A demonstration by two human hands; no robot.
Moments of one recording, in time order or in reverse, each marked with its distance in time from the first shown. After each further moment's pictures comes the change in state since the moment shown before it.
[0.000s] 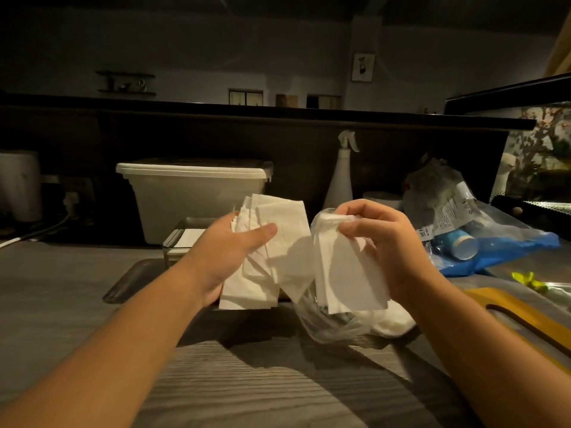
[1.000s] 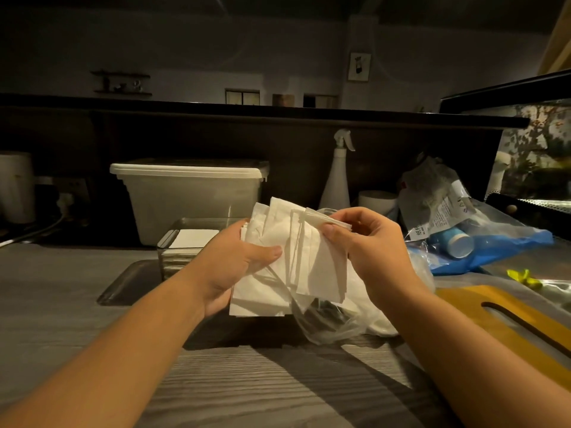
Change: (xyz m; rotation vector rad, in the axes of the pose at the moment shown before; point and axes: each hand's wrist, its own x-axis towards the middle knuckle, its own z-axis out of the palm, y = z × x) left_hand 0.000 -0.007 0.006 -0.035 -0.103 -0.069; right_hand 0.001 0.016 0.016 -0.140 0.297 0.056
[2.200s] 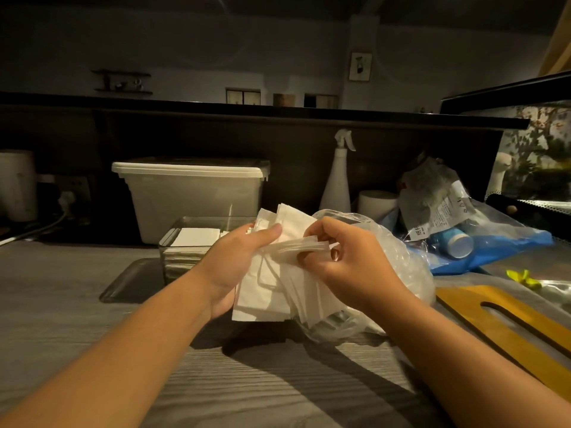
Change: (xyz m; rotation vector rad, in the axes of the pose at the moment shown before) left_hand -0.007 0.004 0.011 -0.104 -0.044 -0.068; right_hand -0.015 -0.003 0.006 -0.458 -0.274 -0.339
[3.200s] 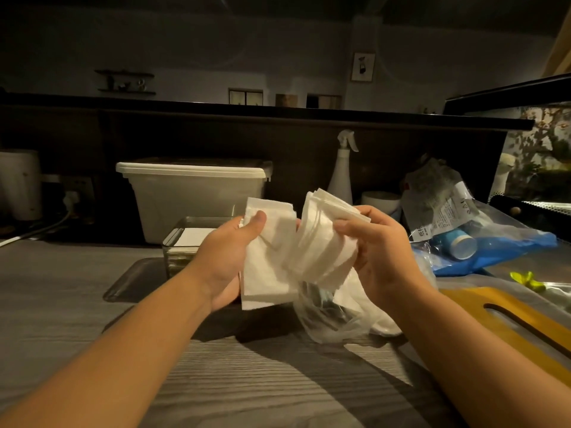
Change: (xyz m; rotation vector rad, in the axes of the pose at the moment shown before) left_hand 0.004 0.000 -0.007 -0.135 0.134 0.064; right_hand 0.011 0.009 -0.013 0.781 0.202 0.361
